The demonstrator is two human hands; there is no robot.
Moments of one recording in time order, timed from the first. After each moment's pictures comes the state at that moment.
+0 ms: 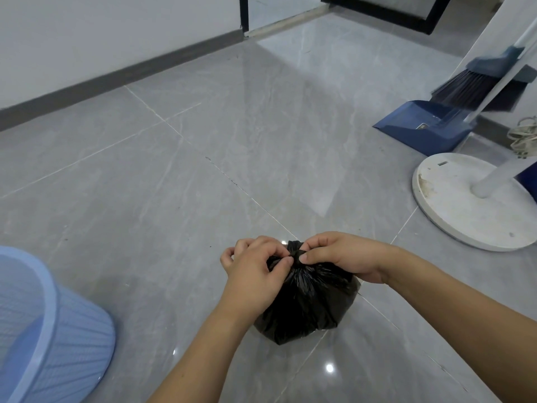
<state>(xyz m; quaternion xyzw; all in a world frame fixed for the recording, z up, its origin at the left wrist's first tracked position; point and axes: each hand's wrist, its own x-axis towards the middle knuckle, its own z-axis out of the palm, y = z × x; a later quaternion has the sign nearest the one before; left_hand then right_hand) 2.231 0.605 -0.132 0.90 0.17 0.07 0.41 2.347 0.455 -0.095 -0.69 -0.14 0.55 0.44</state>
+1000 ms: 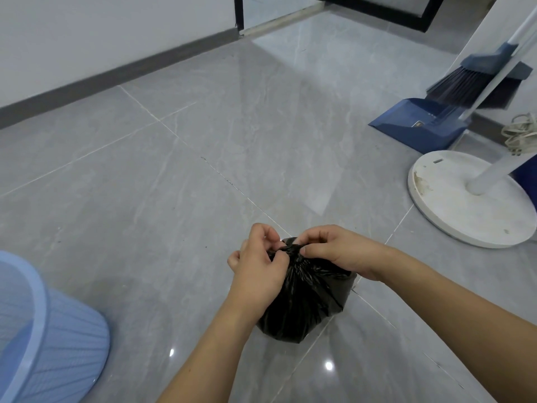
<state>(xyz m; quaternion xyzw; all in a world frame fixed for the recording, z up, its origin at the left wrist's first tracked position) 2.243 0.590 -0.125 0.79 0.26 0.02 0.55 2.350 0.452 -0.104 -0.75 -0.15 0.45 0.46</state>
